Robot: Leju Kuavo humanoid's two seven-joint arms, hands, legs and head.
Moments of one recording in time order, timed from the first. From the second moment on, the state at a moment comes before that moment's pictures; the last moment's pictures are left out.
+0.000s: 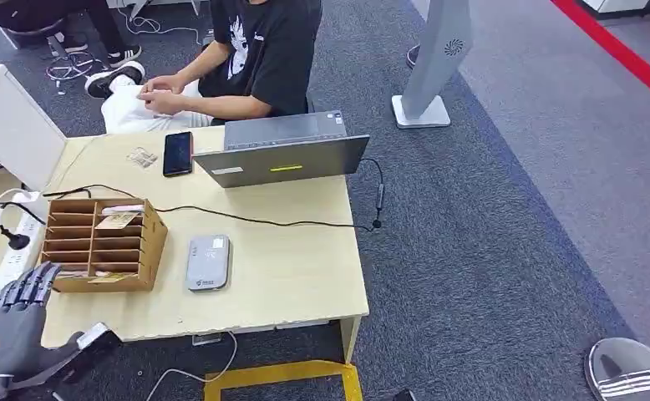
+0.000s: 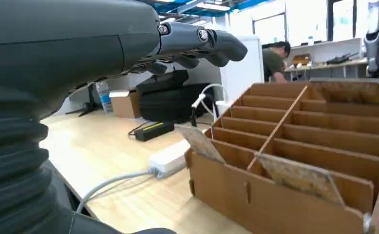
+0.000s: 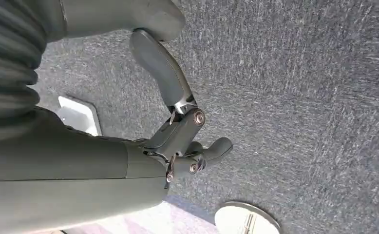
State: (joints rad) left arm 0.08 0.45 -0.21 -1.52 -0.99 0.19 0.02; right arm -0.16 0.13 1.51 0.01 -1.22 -0.68 -0.16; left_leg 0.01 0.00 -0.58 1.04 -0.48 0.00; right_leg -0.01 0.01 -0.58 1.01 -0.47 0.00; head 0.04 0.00
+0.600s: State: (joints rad) left arm -0.08 0.39 -0.24 -1.33 -1.15 0.13 -0.02; right arm -0.18 0.15 1.54 0.01 -1.15 -0.68 -0.13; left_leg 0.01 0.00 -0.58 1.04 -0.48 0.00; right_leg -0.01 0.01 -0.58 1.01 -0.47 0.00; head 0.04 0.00
